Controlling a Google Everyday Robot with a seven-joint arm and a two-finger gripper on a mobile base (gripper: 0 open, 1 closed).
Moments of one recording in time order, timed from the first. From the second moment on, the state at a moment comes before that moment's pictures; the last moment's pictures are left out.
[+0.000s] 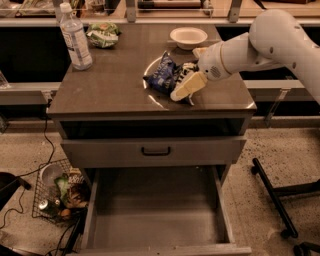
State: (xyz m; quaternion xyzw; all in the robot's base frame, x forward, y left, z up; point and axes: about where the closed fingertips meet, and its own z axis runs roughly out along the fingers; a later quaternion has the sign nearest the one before) arm 0.689 -0.076 0.874 -0.52 0.72 0.18 0.43
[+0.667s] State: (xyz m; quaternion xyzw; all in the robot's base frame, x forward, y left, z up) arm 0.689 -0.071 0.872 -0.52 0.72 0.18 0.42
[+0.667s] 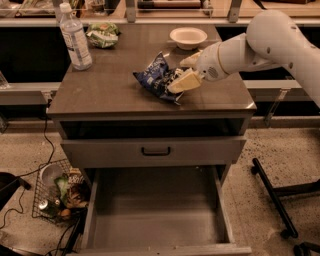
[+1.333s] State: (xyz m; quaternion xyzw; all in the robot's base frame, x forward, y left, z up) arm 0.689 -0.064 0.868 -0.53 0.72 0.18 0.42
